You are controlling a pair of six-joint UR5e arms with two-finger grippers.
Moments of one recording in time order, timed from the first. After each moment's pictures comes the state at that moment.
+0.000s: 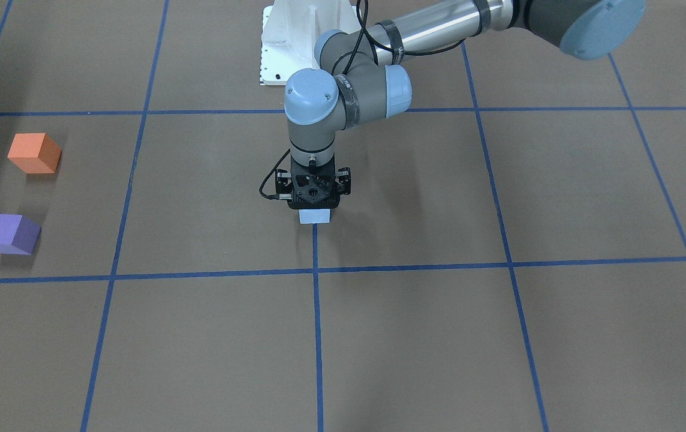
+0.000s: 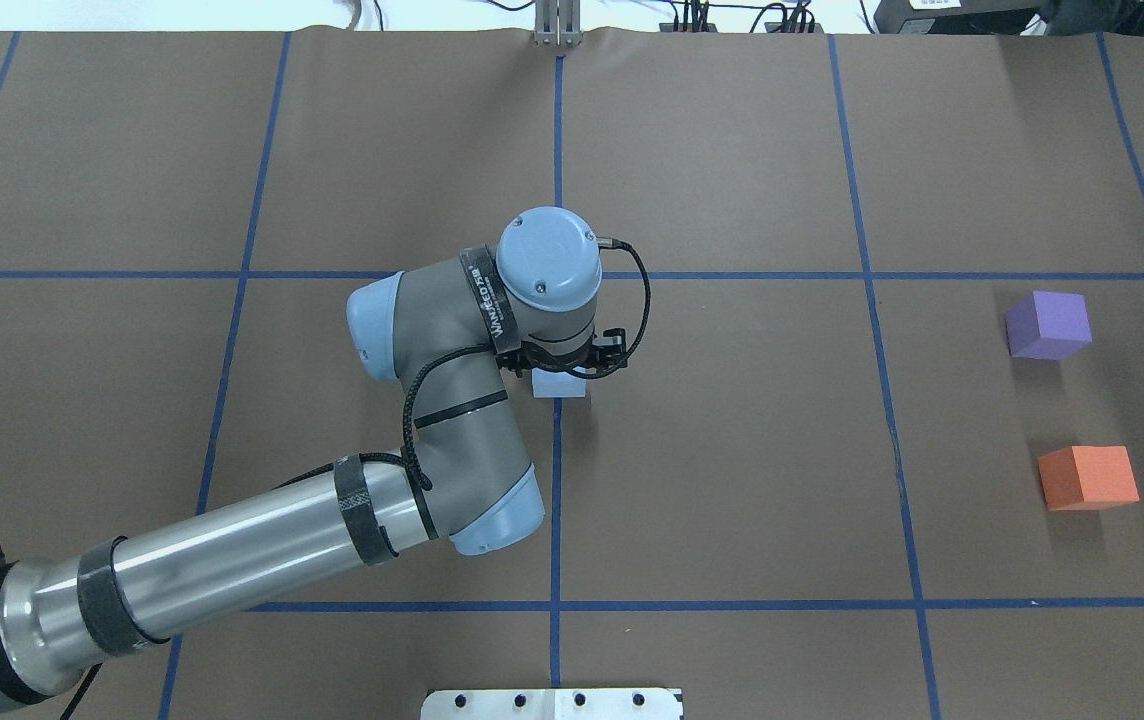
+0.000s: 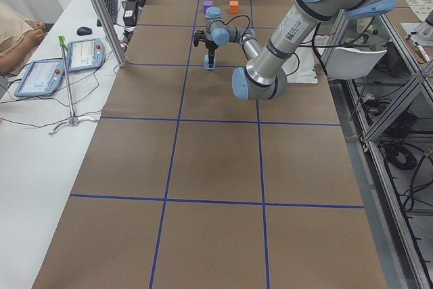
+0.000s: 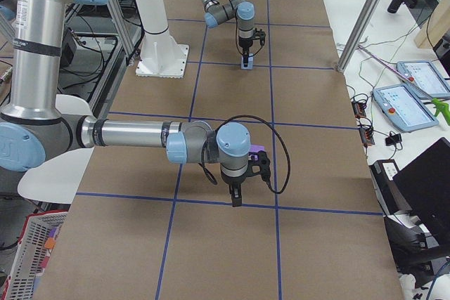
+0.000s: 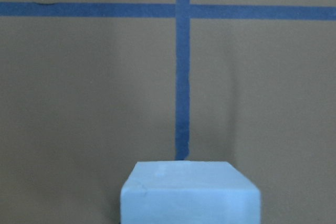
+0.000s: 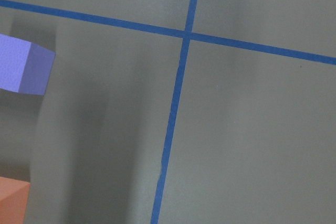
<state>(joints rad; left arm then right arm) -0.50 -2.51 -1.31 -1.69 -1.84 -1.23 1.56 -1.75 1.77 -1.51 2.35 -0.11</state>
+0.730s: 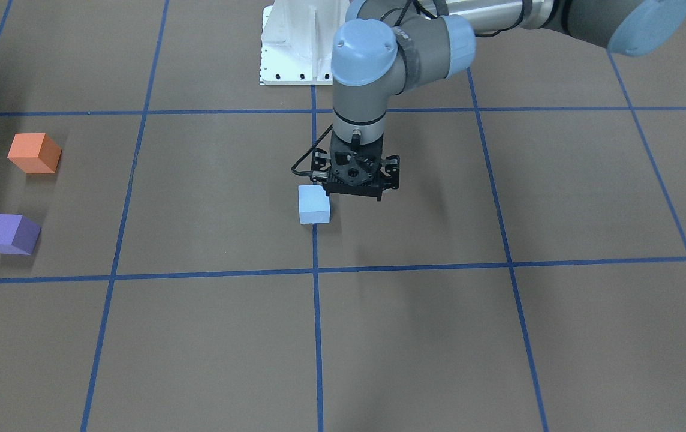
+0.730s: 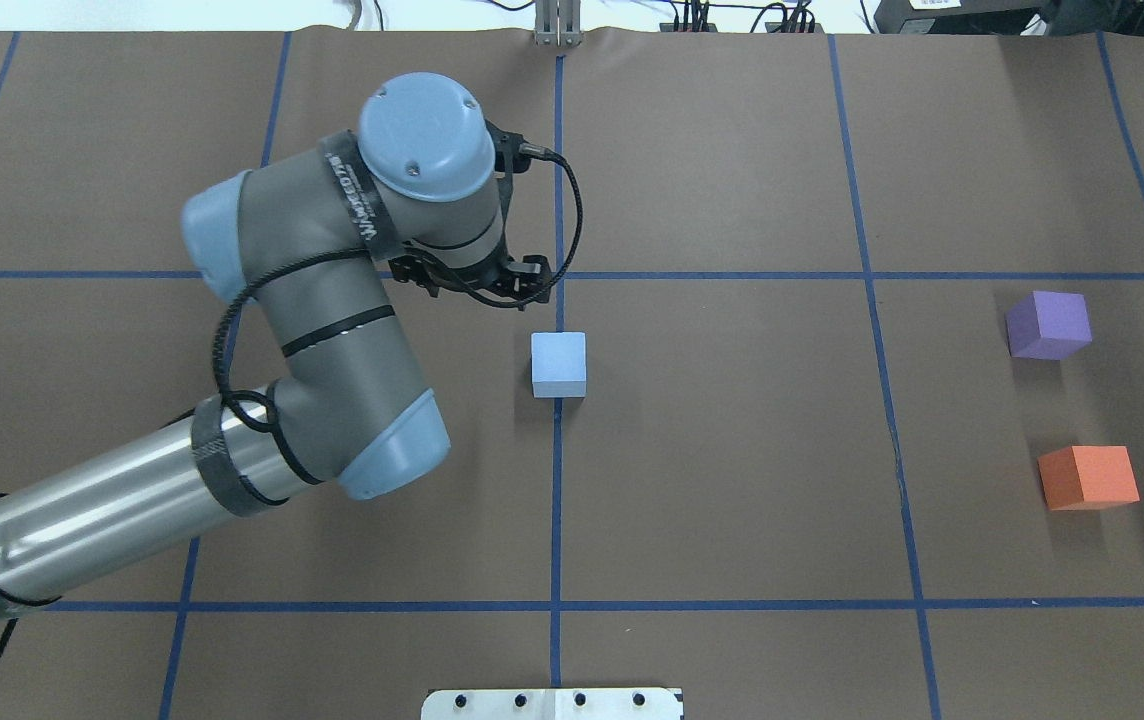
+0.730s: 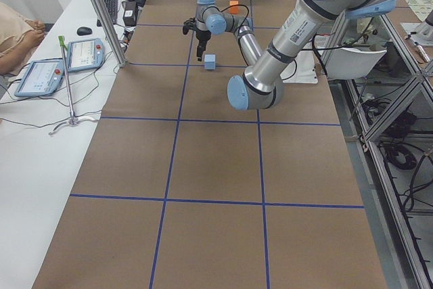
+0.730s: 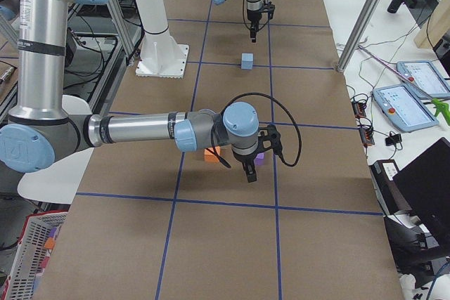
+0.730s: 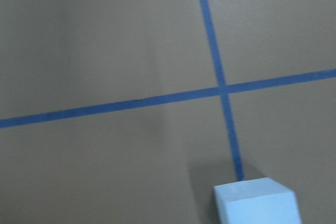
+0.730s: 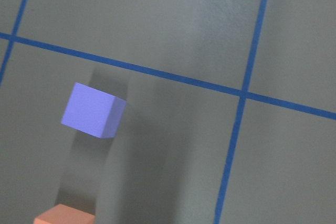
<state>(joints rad) -0.64 -2.36 -1.65 -1.46 -1.87 -0.95 1.55 -1.70 1.82 -1.43 2.53 -0.06</state>
